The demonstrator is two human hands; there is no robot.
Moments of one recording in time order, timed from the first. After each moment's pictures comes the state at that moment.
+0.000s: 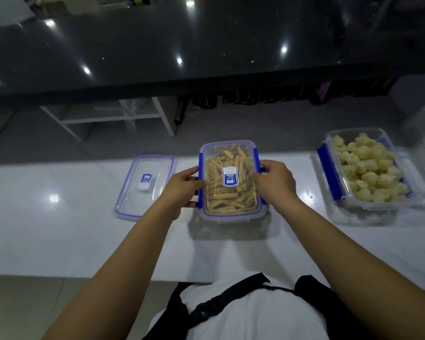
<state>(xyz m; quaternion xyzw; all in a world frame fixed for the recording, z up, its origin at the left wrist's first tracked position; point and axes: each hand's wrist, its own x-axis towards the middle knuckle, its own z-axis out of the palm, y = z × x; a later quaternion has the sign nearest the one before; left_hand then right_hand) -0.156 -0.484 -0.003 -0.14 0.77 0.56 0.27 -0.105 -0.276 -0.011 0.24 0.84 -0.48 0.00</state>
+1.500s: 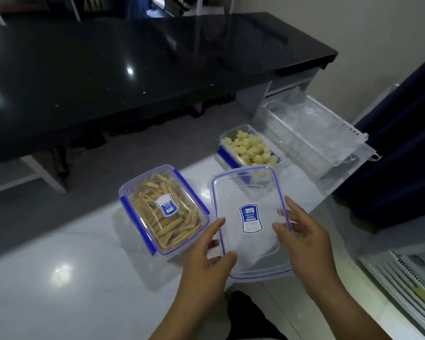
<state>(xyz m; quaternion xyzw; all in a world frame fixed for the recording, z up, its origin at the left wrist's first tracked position) -0.041 -0.461 0.030 0.17 0.65 0.60 0.43 0.086 -0.322 0.053 0.46 0.65 -0.51 -0.32</state>
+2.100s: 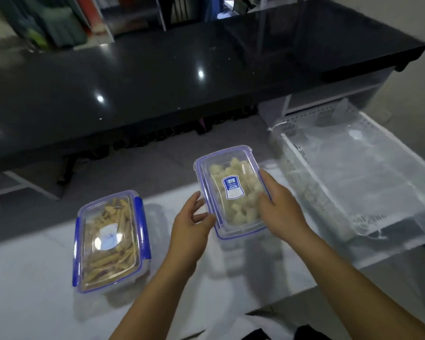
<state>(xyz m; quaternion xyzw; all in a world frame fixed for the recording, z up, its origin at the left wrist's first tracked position) -0.061 -0.227 0.010 0.03 0.75 0.61 0.24 0.005 -0.039 0.005 0.27 0.85 -0.45 -0.08</state>
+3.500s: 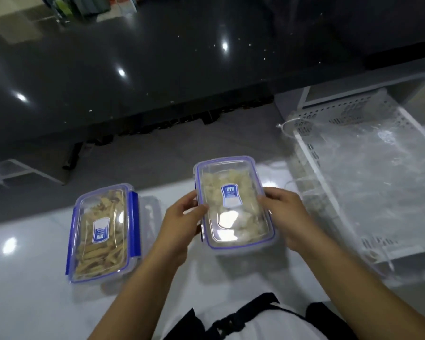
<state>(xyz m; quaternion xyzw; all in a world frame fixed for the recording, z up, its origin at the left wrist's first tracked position) -0.080 -0.196 0.021 -0.10 0.72 0.63 0.28 -0.011 -0.003 0.002 0.34 0.64 -0.69 0.00</state>
